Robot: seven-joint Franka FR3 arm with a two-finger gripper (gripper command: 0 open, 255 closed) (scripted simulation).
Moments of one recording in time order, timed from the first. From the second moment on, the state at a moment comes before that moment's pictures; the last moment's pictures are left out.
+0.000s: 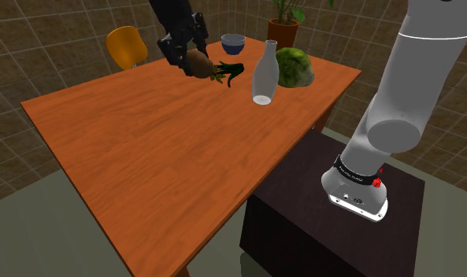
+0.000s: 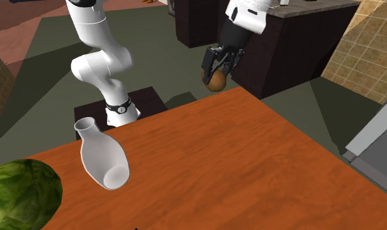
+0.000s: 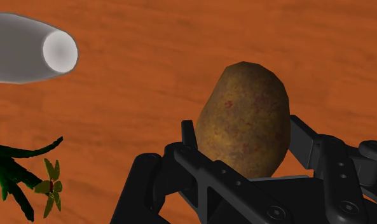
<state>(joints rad) 0.12 0.16 0.55 -1.50 -0.22 1.35 0.46</state>
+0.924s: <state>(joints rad) -0.01 -0.29 0.38 -1.97 -0.11 1.46 0.14</state>
